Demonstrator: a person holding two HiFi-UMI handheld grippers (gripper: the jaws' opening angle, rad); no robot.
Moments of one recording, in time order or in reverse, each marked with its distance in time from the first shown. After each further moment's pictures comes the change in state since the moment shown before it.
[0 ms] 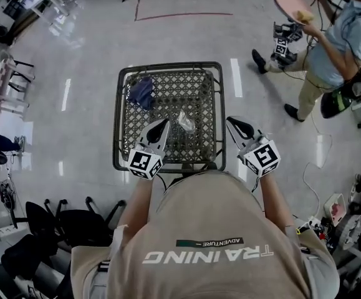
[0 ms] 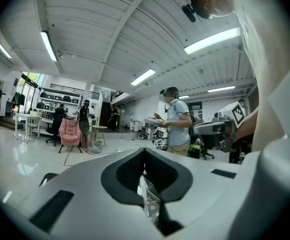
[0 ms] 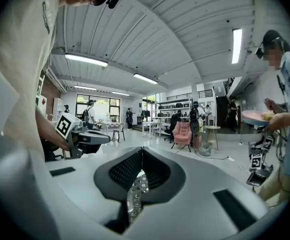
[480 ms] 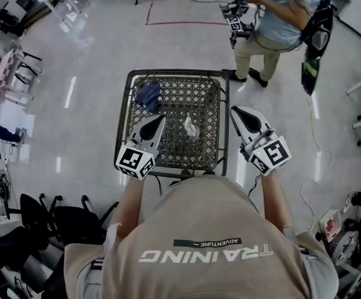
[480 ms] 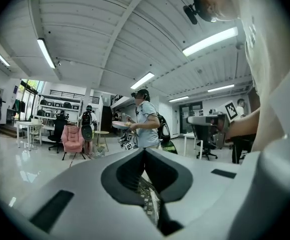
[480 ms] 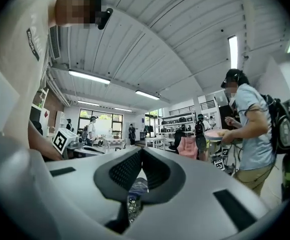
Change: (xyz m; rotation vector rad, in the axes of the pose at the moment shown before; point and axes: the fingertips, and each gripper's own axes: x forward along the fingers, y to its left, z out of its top) left arm -0.018 0.021 0.059 0.043 -0.020 0.009; right arm 0.017 -0.009 0.097 0.011 -0.196 0.037
